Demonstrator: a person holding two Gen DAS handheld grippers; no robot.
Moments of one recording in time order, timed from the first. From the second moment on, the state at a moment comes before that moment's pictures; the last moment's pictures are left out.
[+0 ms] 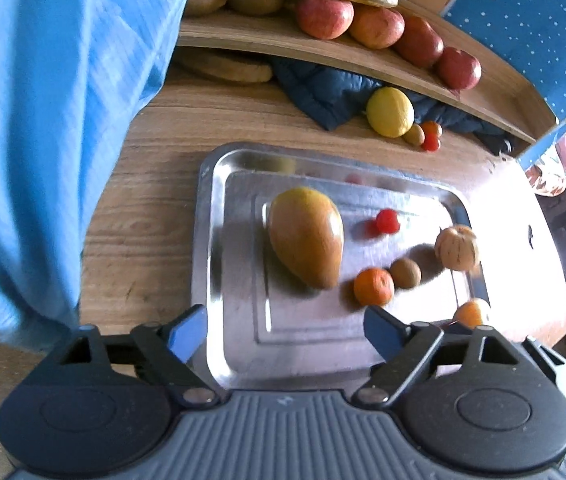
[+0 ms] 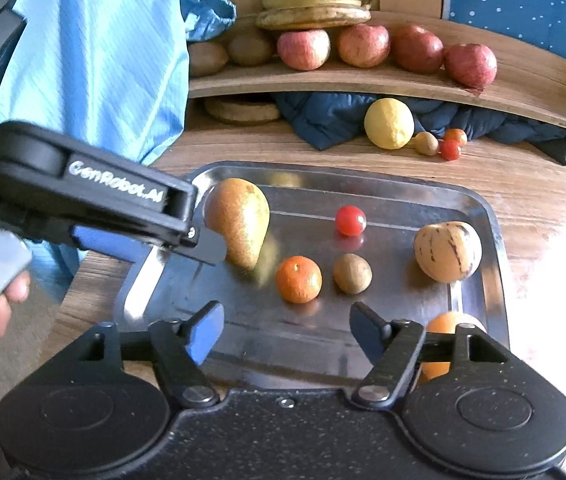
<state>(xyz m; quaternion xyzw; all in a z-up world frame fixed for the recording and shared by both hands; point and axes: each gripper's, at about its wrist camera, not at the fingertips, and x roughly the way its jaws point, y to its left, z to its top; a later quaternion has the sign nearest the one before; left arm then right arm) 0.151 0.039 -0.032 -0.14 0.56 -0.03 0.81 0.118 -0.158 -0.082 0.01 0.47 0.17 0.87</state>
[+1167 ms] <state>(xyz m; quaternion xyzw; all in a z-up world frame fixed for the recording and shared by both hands) 0.124 0.014 -0.024 -0.03 0.61 0.02 0.79 0.058 -0.237 -0.064 0.05 0.46 0.04 0.89</state>
